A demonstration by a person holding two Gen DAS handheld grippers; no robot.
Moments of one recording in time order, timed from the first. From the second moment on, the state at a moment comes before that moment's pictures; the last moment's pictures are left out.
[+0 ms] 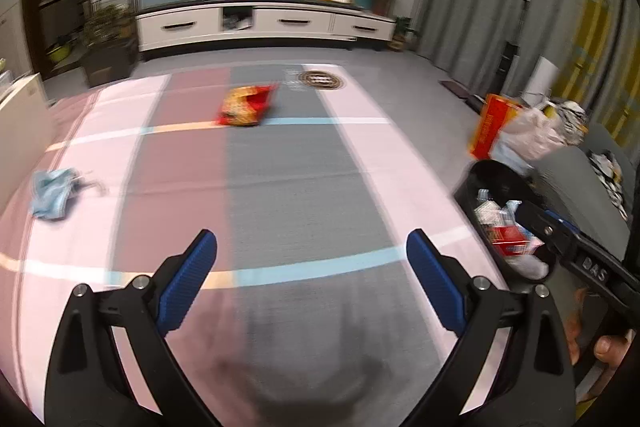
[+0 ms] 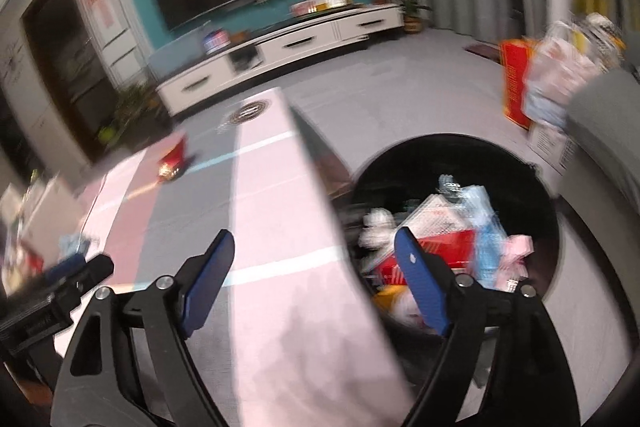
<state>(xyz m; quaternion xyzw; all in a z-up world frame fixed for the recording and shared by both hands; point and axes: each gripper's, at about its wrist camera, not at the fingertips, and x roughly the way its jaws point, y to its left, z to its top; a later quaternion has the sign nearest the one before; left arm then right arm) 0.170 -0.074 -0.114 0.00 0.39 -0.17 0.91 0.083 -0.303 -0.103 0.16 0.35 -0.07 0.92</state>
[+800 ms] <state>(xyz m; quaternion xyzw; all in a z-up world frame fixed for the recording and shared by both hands) 0.286 0.145 -0.157 -0.08 0.41 -0.01 0.91 0.291 -0.193 -0.131 0.26 0.43 0.04 0.87</state>
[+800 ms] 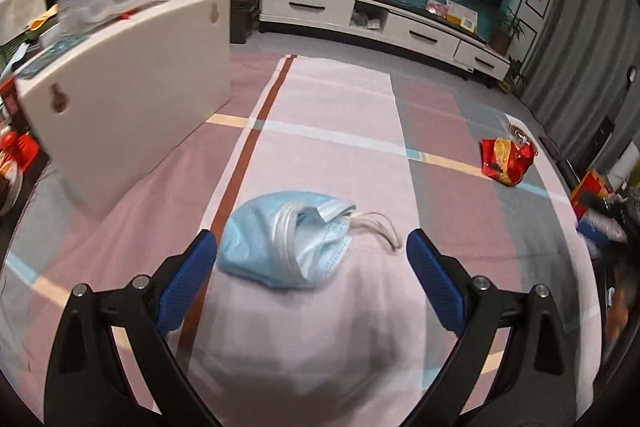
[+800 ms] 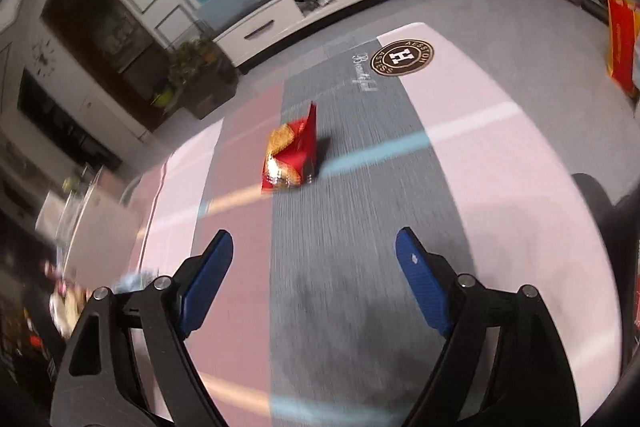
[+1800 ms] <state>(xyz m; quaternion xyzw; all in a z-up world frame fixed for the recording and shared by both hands) 0.270 0.133 -0.155 -0.12 0.42 -0.06 0.90 0.305 -0.159 -0.118 0.21 0.41 0.05 0.88</state>
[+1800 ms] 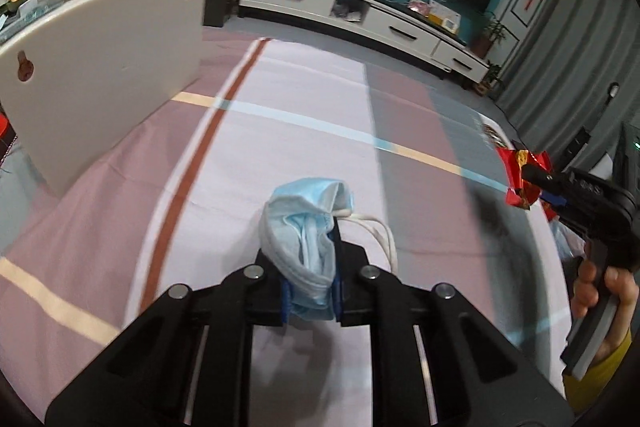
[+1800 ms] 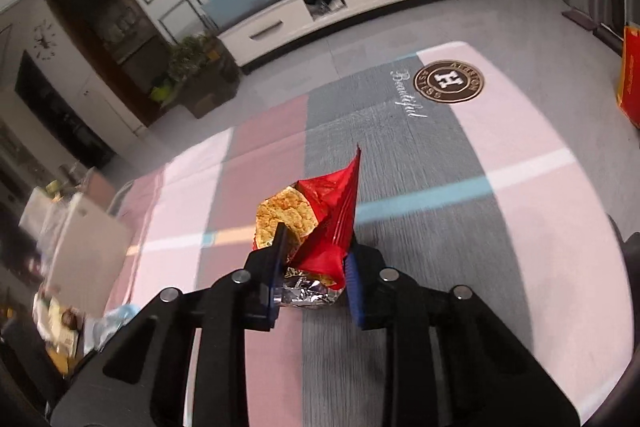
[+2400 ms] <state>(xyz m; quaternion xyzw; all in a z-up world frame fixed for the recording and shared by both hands) 0.141 0.013 -0.117 -0.09 0.40 -0.18 0.89 0.096 -0.212 -0.084 0.17 0.37 0.05 0.91</state>
